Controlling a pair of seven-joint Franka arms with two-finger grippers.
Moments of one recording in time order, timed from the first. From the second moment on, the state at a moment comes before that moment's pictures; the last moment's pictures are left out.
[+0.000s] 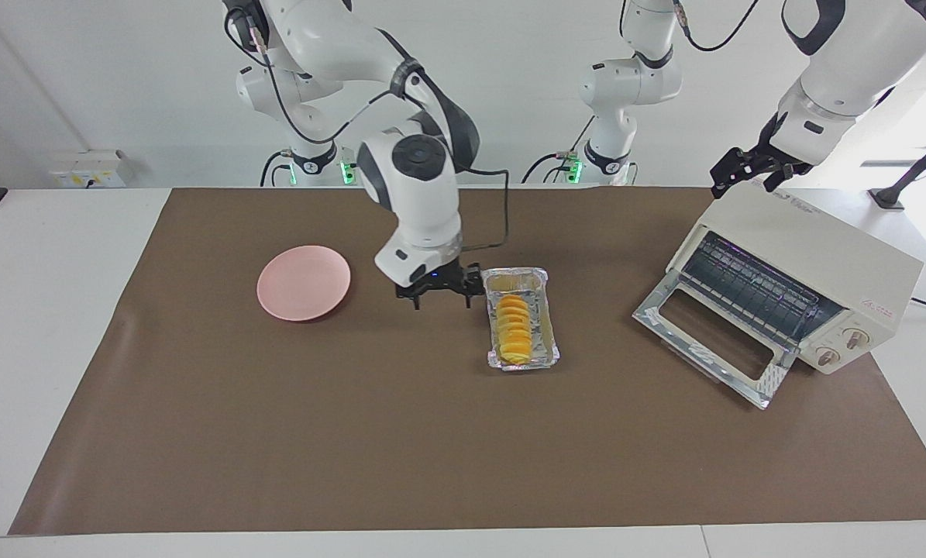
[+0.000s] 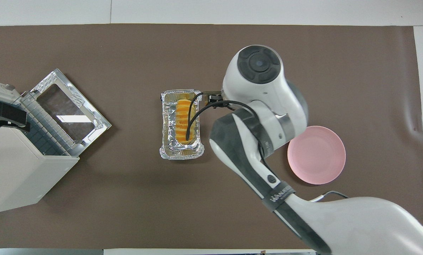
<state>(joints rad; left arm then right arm) 0.03 -0.02 -0.07 -1.56 0.01 1.38 -0.09 0.34 0.36 0.10 -1.52 0.01 1.91 0.43</state>
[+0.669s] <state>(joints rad) 0.03 -0.02 -0.07 -1.56 0.01 1.38 -0.09 0.01 0.09 0.10 -1.53 0.01 1.54 -0.01</state>
